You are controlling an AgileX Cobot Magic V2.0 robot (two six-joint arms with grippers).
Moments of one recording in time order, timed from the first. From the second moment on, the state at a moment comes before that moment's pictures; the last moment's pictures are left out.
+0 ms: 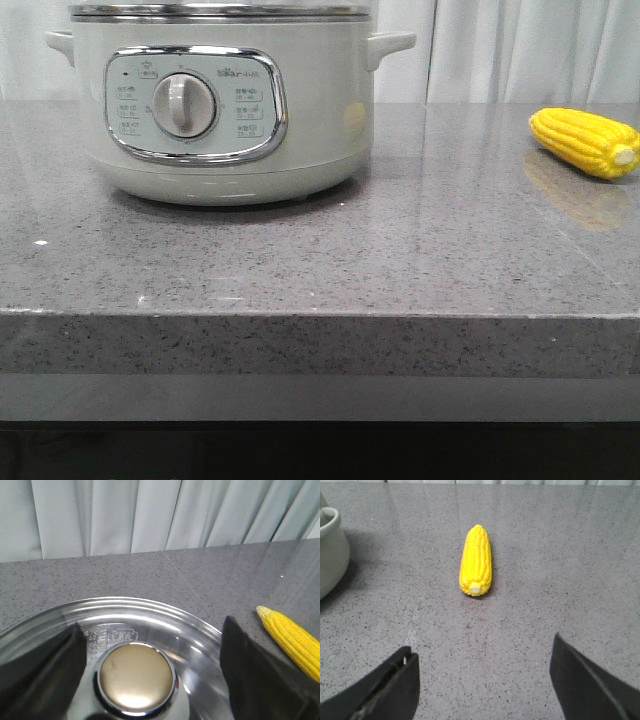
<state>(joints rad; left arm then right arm) -0.50 1.59 -1.38 -0.19 0.16 0.03 -0.01 0.50 -0.66 0.05 0.60 0.02</state>
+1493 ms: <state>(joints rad) -0.48 1.36 -1.53 -0.09 0.49 0.04 -0.01 0.50 -0.66 0.05 0.60 0.02</state>
